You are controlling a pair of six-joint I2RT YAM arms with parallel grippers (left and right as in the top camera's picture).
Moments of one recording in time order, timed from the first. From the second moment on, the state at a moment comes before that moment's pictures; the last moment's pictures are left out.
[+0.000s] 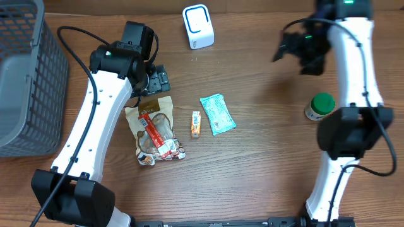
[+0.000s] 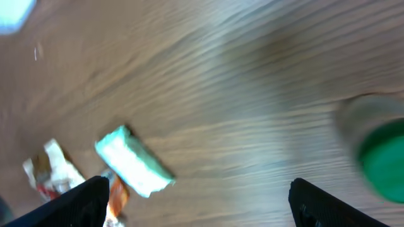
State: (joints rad) left arm -0.23 1.71 1.66 -1.24 -0.13 -0.52; right arm 0.02 2.23 2.34 -1.61 -0.26 0.32
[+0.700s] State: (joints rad) left arm -0.23 1.71 1.66 -1.24 -0.13 -0.52; right arm 0.52 2.23 1.81 -1.12 -0.06 0.31
